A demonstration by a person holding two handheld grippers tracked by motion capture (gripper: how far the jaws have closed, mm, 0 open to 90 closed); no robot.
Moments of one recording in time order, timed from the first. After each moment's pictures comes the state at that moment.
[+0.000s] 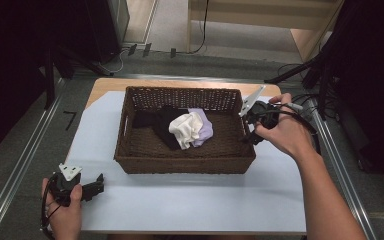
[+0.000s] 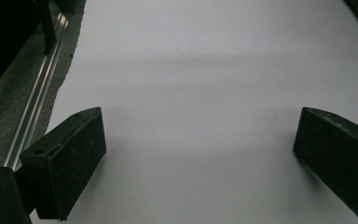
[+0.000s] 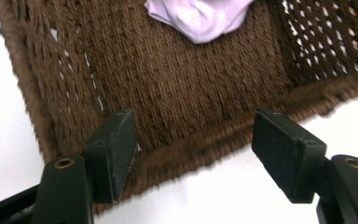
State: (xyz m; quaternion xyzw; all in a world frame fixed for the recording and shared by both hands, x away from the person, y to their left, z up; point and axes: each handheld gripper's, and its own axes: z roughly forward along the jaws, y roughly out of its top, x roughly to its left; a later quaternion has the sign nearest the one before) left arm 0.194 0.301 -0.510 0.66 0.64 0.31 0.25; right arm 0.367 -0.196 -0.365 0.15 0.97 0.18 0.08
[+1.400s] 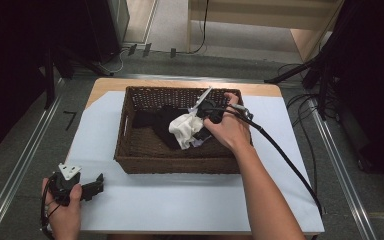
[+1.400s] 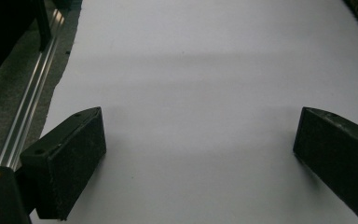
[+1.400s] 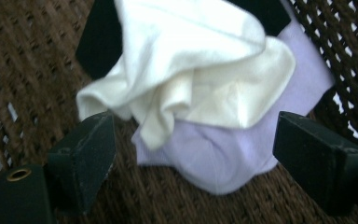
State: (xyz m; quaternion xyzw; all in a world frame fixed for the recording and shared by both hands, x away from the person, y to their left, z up) left arm 0.195 0.303 -0.510 0.66 0.64 0.30 0.25; right arm 0.418 -0.079 -0.431 0.21 0.95 0.23 0.06
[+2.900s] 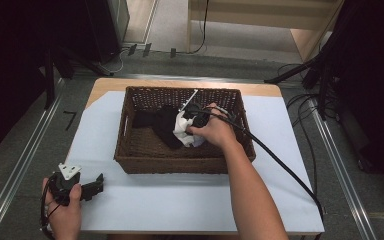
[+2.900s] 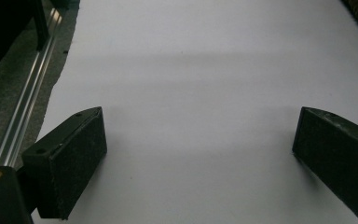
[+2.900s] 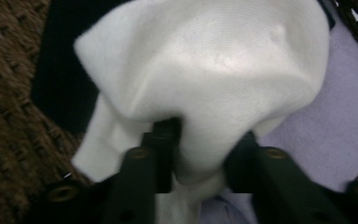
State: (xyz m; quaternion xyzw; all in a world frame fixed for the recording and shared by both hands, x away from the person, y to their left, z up) left arm 0.195 0.304 -0.510 0.66 0.64 0.30 0.25; right arm 0.436 -0.041 -0.467 0.25 0.94 0.20 0.05
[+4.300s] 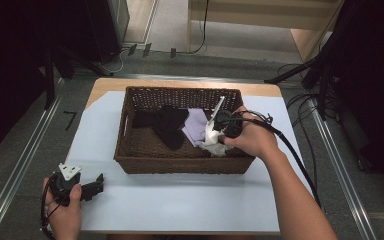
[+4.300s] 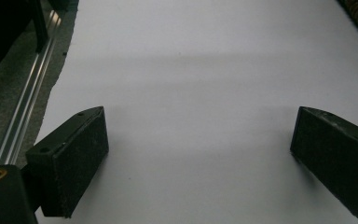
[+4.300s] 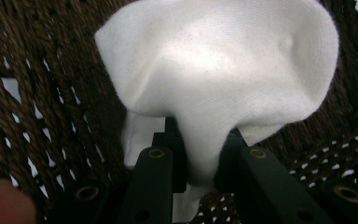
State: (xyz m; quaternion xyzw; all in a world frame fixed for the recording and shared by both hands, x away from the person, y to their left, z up) left arm 0.195 0.303 -0.510 0.66 0.64 0.30 0.25; right arm 0.380 -0.125 -0.418 0.18 0.98 0.12 0.06
